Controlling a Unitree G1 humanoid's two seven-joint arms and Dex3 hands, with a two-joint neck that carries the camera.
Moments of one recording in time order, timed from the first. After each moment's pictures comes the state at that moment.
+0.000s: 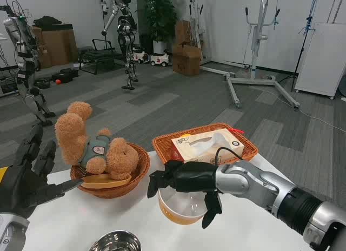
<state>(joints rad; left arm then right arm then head) -0.61 0.24 -0.10 0.73 -0.54 -0.60 -0.24 -0.57 -0.83 0.48 0.21 -0.31 -0.47 0.35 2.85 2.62</state>
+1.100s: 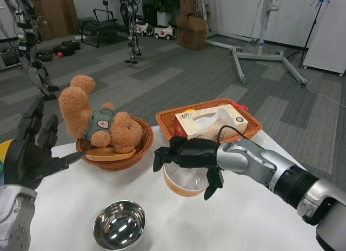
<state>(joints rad) -0.59 0.24 -0.09 0.70 -0.54 -0.60 -0.24 -0.58 -0.80 0.49 0.29 -0.40 -0.49 0.30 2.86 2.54</state>
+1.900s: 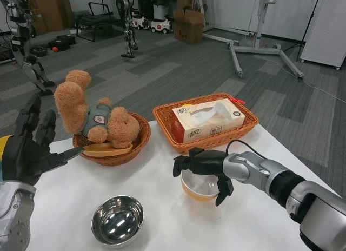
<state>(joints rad) -0.59 0.24 -0.09 0.70 -0.54 -0.60 -0.24 -0.59 -0.71 0.54 0.68 -0.51 -0.52 0.16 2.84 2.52</state>
